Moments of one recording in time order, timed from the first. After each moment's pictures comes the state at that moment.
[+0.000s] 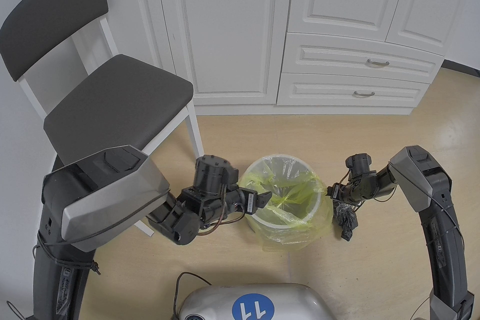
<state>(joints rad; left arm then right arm) -0.59 2.43 -1.19 -0.83 -0.08 -0.18 0.08 2.78 -1.72 -0.20 -0.02 0.40</state>
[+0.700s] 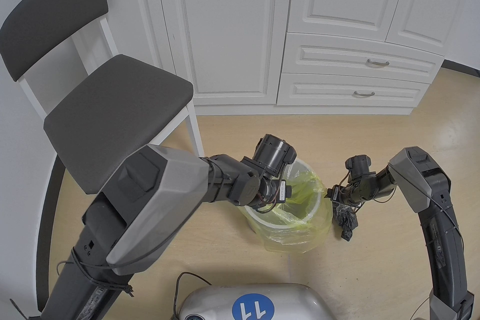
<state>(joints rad) -0.73 2.59 -1.97 0.20 0.25 -0.47 0.08 2.79 -1.73 -0.19 -0.02 0.38</state>
